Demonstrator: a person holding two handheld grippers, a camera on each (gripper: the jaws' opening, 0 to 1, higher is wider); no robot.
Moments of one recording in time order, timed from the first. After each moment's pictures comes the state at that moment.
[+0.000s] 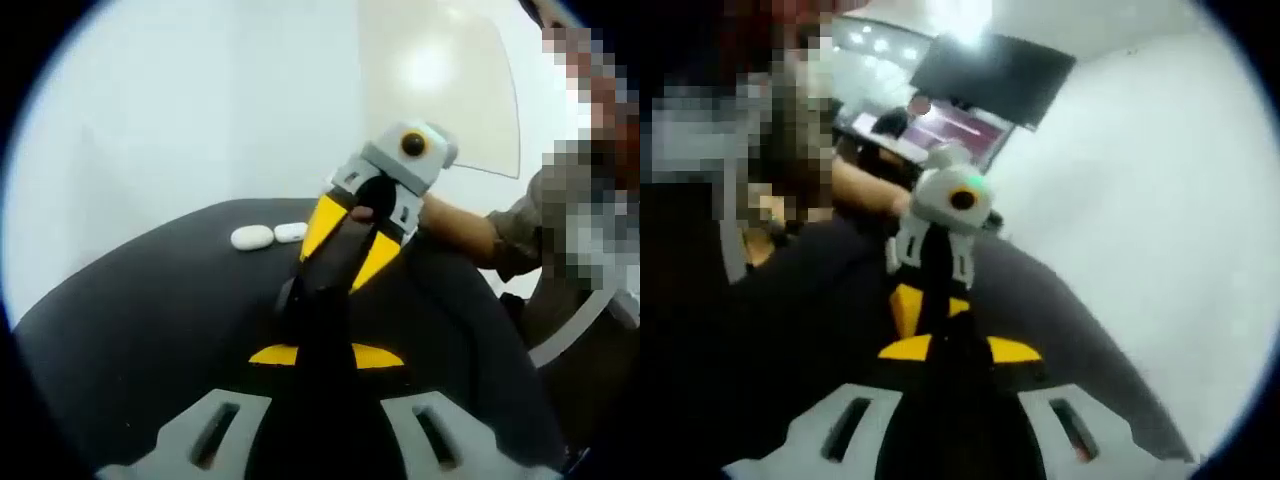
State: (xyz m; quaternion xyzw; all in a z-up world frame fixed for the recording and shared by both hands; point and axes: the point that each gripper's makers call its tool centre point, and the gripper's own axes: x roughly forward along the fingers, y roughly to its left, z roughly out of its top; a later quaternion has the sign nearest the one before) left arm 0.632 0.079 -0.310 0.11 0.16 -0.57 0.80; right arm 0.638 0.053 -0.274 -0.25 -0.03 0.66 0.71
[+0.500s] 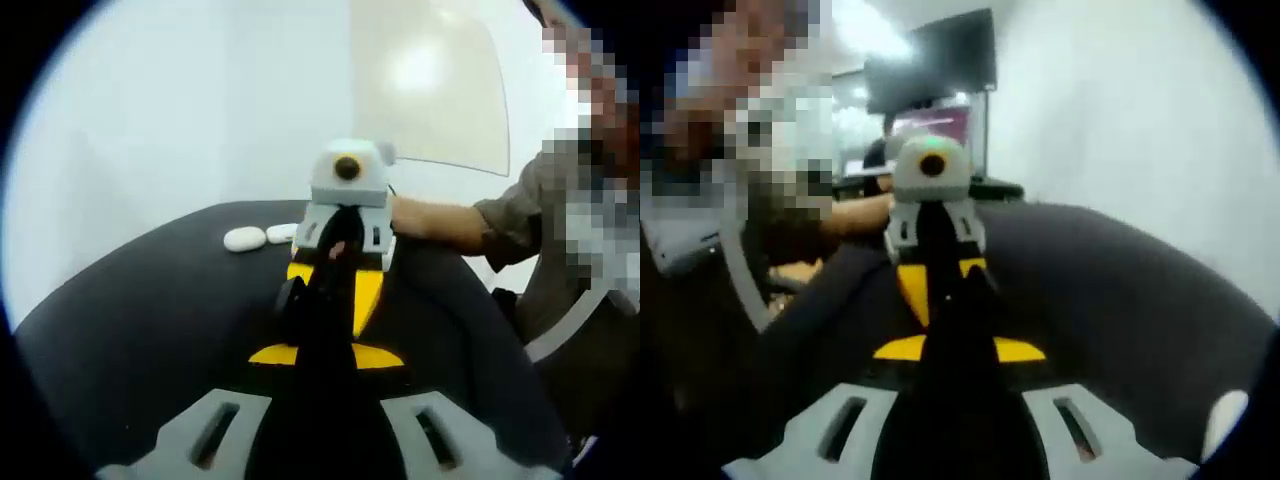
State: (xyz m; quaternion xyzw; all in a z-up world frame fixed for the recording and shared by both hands) left arm 0.626 0.076 -0.311 0.12 0.15 -0.59 0.79; right arm 0.635 0.073 -0.317 -0.14 0.11 0.70 0.69
